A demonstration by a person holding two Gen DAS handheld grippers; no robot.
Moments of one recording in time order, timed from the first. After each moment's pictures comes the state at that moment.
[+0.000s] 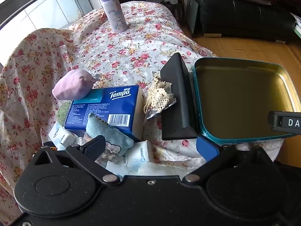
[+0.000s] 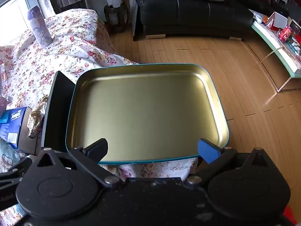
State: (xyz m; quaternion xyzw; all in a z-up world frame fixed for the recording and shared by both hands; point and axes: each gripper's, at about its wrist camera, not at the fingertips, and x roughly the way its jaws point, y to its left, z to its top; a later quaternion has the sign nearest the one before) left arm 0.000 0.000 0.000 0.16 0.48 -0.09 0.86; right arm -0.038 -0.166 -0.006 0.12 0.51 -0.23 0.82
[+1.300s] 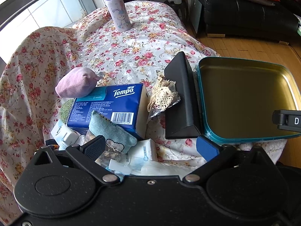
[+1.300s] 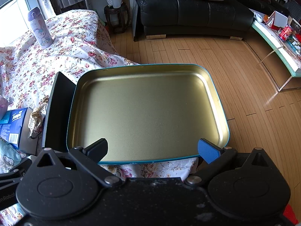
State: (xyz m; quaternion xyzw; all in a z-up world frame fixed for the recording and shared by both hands) left arm -0.002 0.001 -0.001 0.16 0.48 -0.08 0.86; right arm -0.039 -0.167 -0.005 0.12 0.51 -0.22 0.82
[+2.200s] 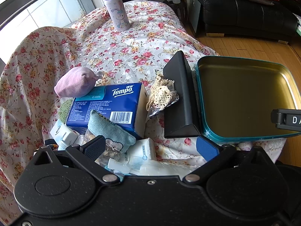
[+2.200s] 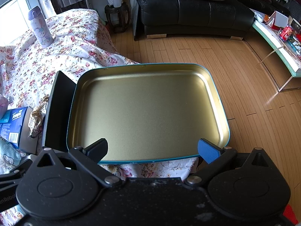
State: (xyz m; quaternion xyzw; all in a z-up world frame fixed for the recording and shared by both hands) left arm -0.003 0.000 -0.003 0.16 0.48 -0.08 0.86; right arm -0.039 -0.166 -0.005 0.12 0.51 -0.22 0.82
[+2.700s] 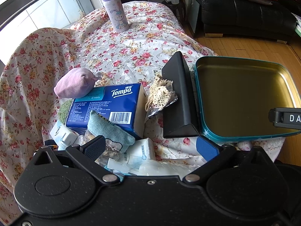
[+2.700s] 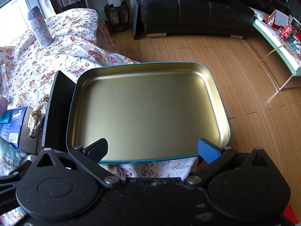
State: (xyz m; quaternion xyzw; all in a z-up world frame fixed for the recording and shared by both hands) left arm -0.005 -0.001 -0.001 0.16 0.48 -0.08 0.86; right arm -0.038 -0.165 -0.007 0.13 0.51 -0.22 0.82
